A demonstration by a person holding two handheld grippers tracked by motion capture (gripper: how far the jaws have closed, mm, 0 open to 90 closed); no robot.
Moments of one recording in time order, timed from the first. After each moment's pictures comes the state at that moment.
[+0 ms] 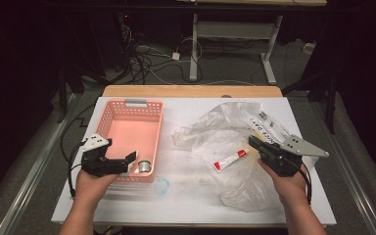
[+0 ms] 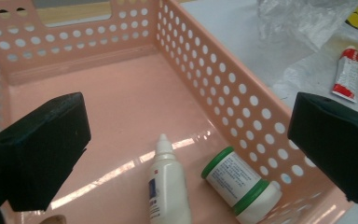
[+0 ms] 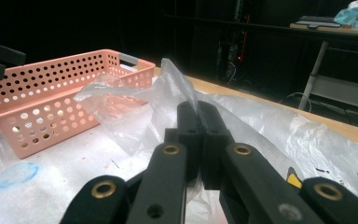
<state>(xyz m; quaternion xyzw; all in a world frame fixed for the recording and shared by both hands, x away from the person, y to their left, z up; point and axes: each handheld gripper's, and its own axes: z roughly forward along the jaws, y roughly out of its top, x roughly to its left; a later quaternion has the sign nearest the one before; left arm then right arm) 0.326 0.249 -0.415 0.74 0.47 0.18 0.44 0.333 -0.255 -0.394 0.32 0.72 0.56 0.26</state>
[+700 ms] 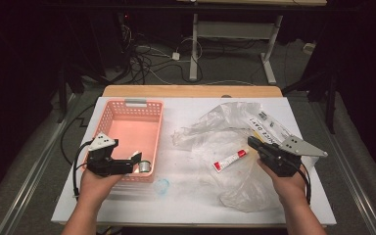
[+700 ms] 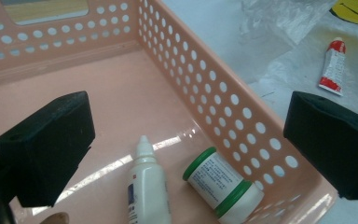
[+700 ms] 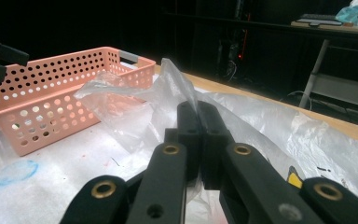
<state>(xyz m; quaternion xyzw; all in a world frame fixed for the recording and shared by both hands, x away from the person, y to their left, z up) 0.328 0.228 -0.412 0.76 0.45 0.16 0.44 0.334 -0.254 -0.396 0.32 0.72 0.55 0.25</state>
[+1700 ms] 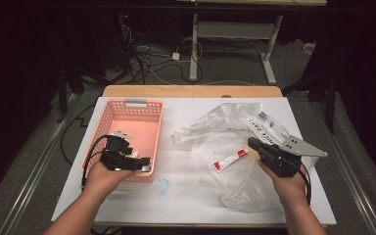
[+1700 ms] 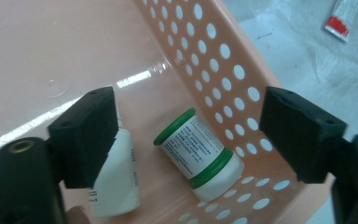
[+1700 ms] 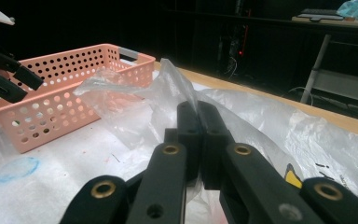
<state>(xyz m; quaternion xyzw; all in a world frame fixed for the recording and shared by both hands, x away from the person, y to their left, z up) 0.358 0.203 -0.413 0.83 0.48 0.05 0.30 0.334 -0.256 -0.398 0.33 0.72 0.55 0.25</state>
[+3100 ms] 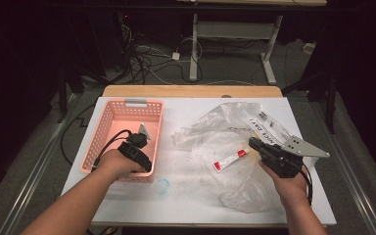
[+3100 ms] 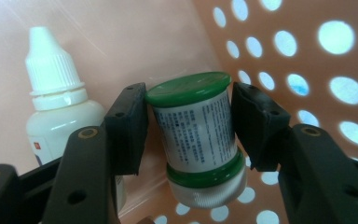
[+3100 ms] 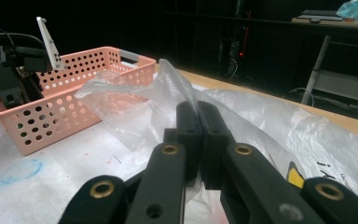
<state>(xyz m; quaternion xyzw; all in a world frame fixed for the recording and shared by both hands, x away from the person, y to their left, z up) 0.412 0.171 -0.440 0.86 0.49 -0.11 0.09 0.332 -0.258 -0.397 0.33 0.72 0.56 0.25</state>
